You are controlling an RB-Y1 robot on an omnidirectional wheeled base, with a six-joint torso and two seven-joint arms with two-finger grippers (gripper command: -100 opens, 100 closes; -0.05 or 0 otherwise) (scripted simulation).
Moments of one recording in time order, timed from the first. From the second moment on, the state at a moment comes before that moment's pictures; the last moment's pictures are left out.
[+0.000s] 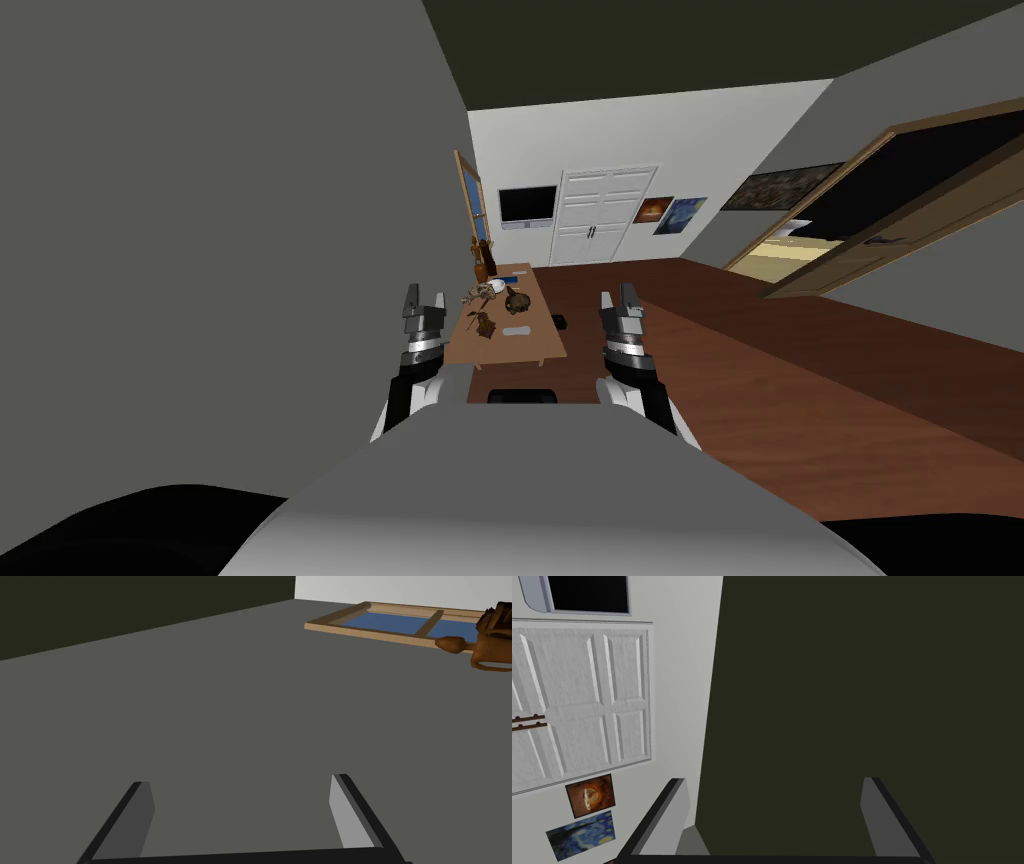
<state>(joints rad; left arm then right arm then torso) 0.53 0.02 -0.06 -2.34 0.09 -0.38 0.01 0.55 -0.04 0.01 -2.25 -0.05 -0.51 0.12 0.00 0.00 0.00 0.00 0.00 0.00</state>
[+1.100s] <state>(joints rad) 0.31 0.16 0.13 -2.18 0.09 -0.11 -0.04 0.55 -0.04 0.01 -2.25 -0.05 -0.51 0.12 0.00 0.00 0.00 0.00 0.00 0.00</state>
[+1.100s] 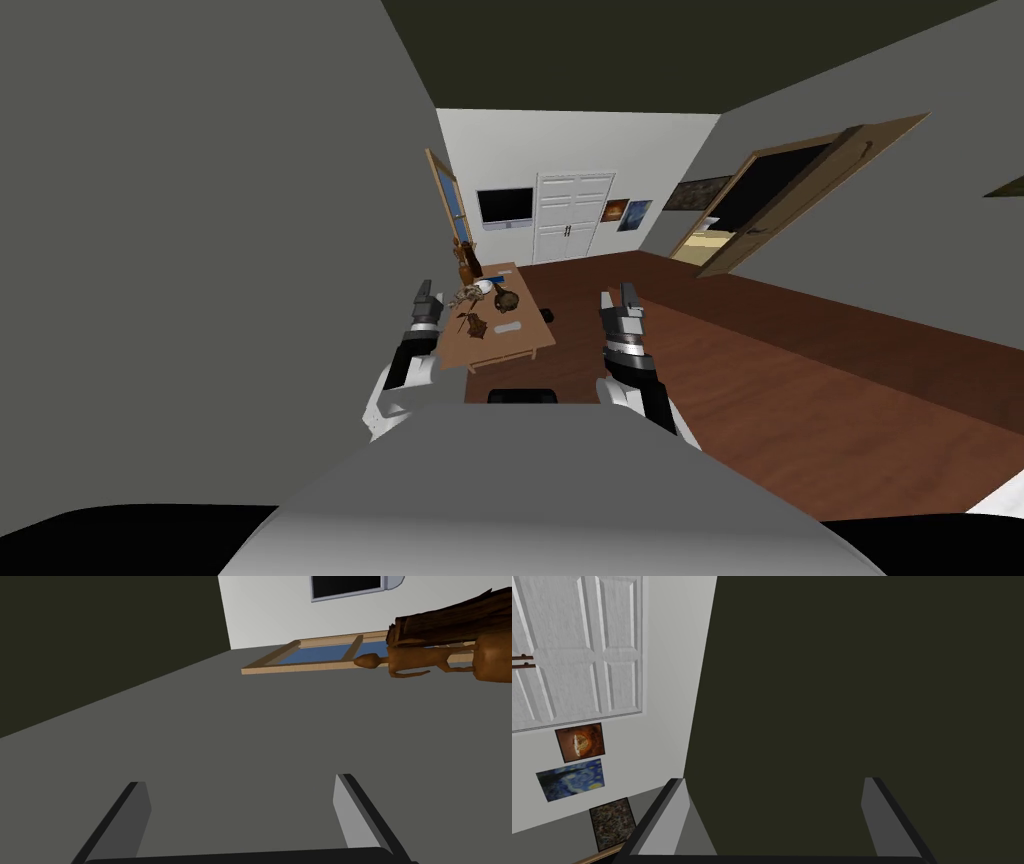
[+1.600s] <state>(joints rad) 0.20 0.19 0.22 -2.07 0.09 0.02 -0.05 0.55 -0.04 0.01 -2.25 -0.05 -0.51 0.12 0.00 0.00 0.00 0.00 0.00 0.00</state>
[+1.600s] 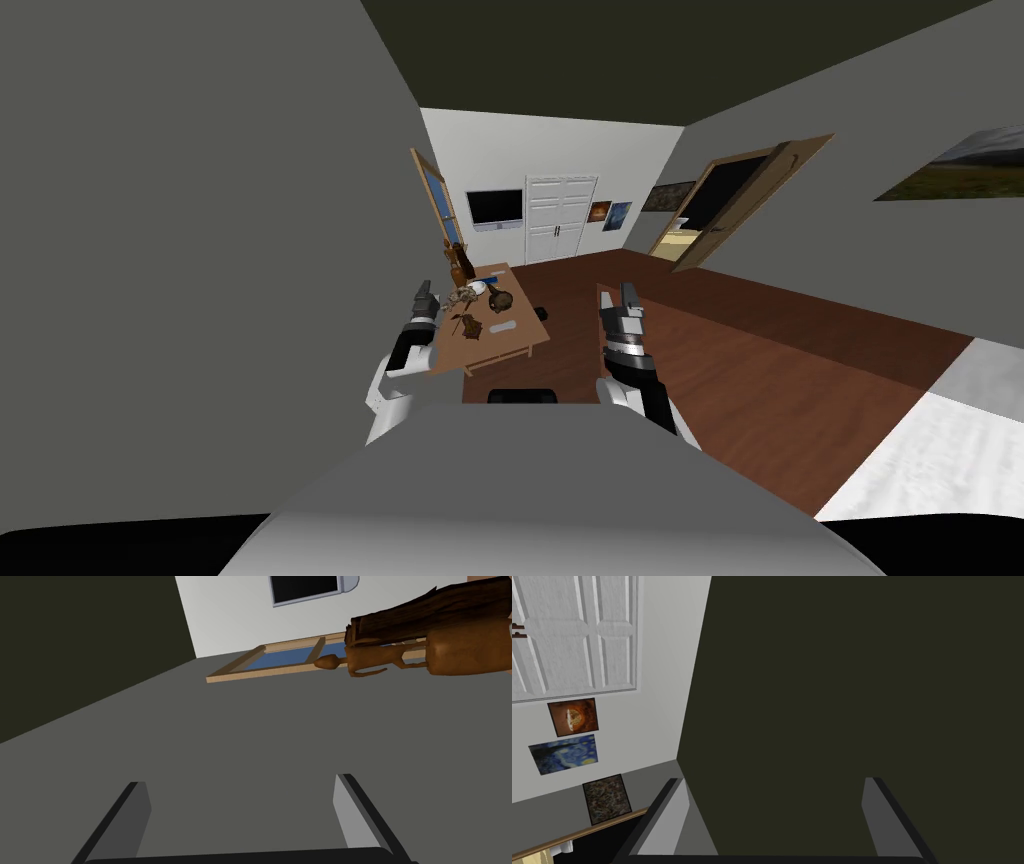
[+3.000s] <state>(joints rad) -0.04 0.24 0.44 -1.75 0.10 0.40 -0.06 0.55 -0.04 0.01 -2.25 -0.05 -0.51 0.12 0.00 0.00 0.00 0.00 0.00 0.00</state>
